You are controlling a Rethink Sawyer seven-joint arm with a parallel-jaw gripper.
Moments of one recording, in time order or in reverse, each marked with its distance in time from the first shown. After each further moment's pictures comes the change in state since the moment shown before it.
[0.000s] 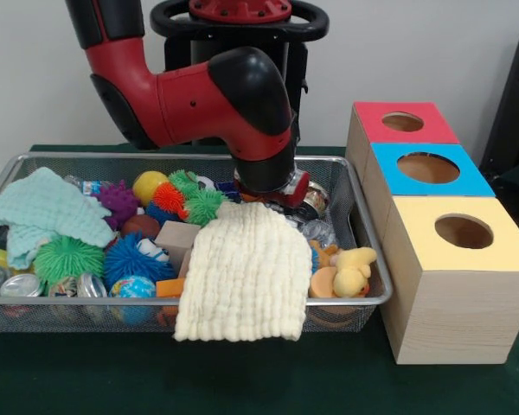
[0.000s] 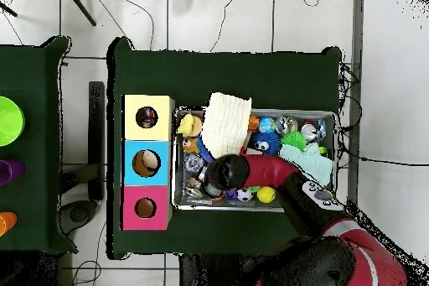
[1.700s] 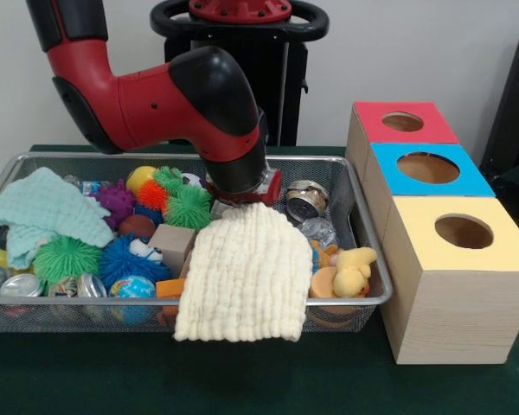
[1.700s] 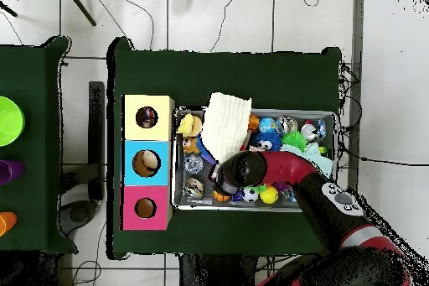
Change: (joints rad) arm -0.115 0.007 0.083 -0.029 -0.090 0.096 -0.082
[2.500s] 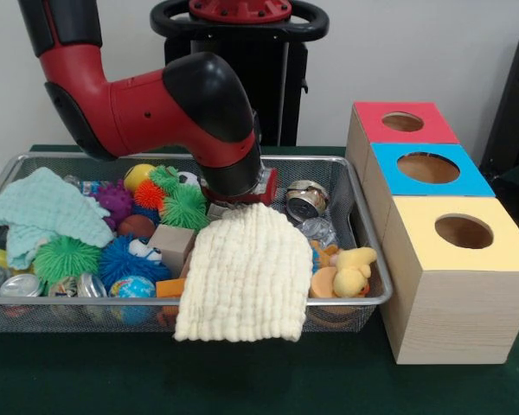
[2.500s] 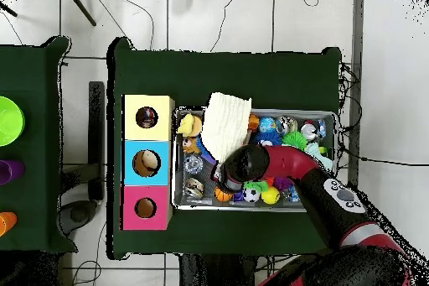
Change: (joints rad) arm -0.008 0.014 0.020 -0.044 -0.009 0.100 -0.100
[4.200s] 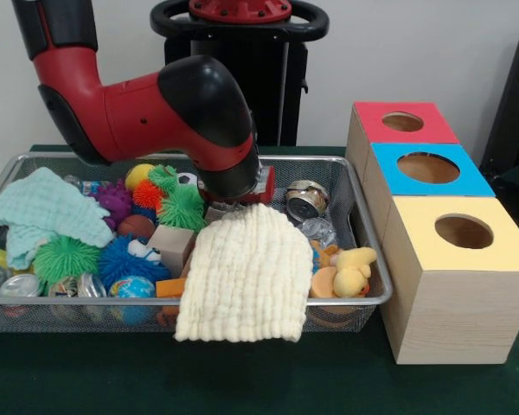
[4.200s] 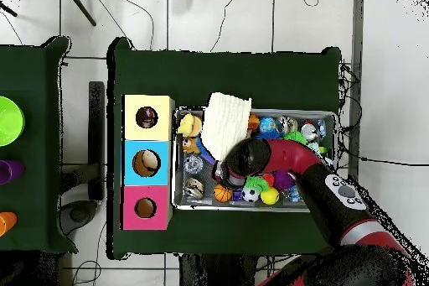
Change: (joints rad) arm 0.000 0.001 0.026 -0.039 -0.004 0.089 -0.071
